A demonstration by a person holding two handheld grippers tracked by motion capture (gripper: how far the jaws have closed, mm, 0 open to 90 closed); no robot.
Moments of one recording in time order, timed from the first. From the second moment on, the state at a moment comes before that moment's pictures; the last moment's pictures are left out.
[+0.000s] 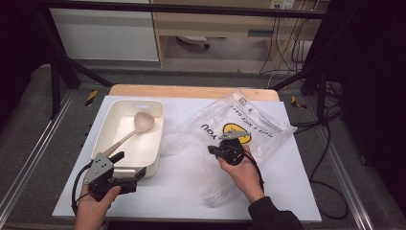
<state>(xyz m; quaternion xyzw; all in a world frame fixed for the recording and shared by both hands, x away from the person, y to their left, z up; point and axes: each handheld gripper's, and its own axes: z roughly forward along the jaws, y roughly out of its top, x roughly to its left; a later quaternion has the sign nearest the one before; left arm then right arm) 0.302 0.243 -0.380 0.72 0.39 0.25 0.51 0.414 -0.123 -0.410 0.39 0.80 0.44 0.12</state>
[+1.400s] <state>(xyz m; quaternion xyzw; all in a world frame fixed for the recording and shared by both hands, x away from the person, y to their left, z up) 0.378 0.064 -0.448 0.80 0.31 0.15 0.49 0.401 -0.132 -0.380 0.41 0.79 0.45 0.10</state>
